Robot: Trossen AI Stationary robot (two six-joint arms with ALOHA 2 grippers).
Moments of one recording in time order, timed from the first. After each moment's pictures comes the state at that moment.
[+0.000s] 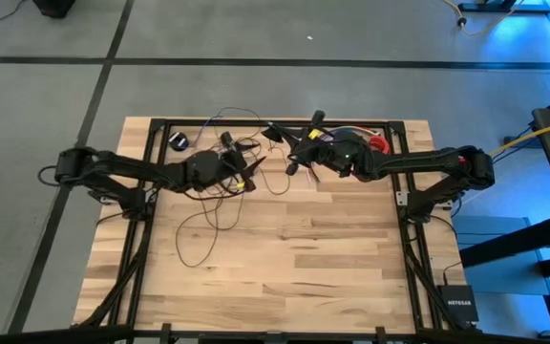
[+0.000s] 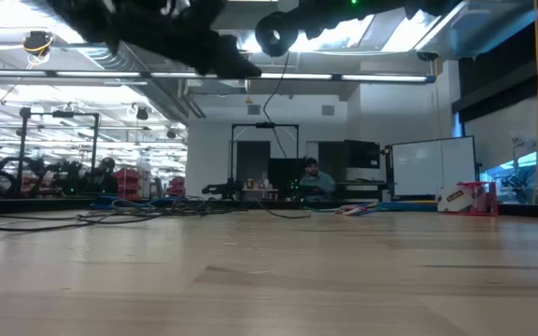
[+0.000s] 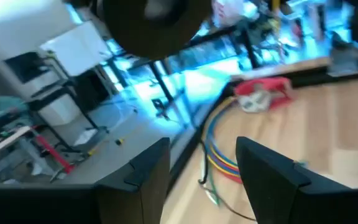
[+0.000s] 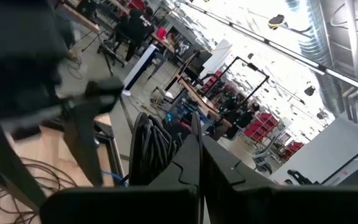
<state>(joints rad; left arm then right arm) 0.13 1.37 0.67 0.63 -0.48 0.38 -0.15 1.45 0.99 0.55 0.35 -0.72</state>
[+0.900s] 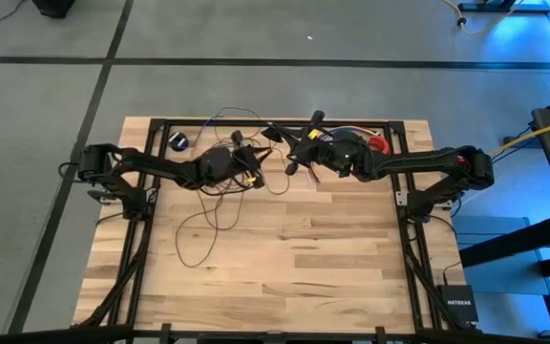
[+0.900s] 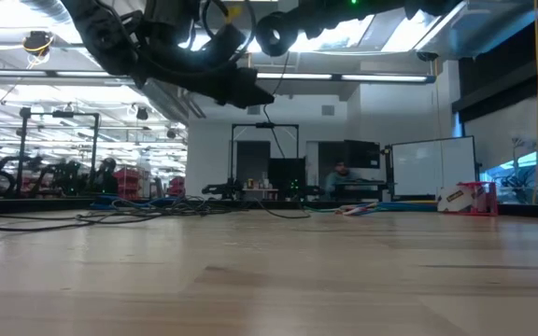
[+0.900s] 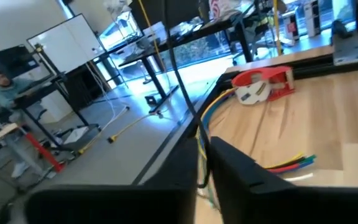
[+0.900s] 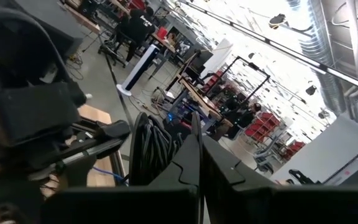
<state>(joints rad) 0.21 1.56 0.70 0.77 -0.38 0.37 -0.15 1.45 0.99 0.55 0.34 -0.71</state>
